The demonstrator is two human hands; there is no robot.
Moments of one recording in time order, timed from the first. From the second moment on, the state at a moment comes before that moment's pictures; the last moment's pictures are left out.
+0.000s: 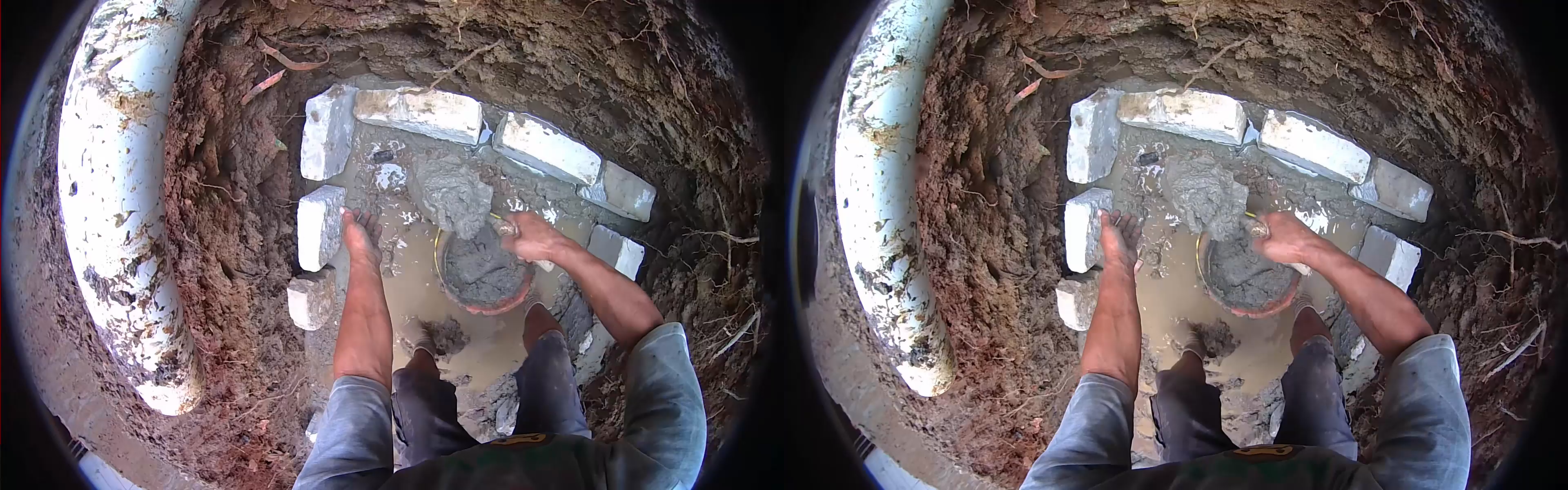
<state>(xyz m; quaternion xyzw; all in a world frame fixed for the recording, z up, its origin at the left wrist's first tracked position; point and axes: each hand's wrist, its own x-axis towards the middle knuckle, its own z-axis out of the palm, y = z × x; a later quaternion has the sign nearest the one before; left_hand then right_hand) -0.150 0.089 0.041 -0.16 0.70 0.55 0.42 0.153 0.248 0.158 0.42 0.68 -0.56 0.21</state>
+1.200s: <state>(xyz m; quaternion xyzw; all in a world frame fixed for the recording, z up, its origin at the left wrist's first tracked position) -0.242 0.221 -0.073 0.25 0.81 0.51 0.11 -0.101 0.337 0.064 0.25 0.93 0.25 0.06</state>
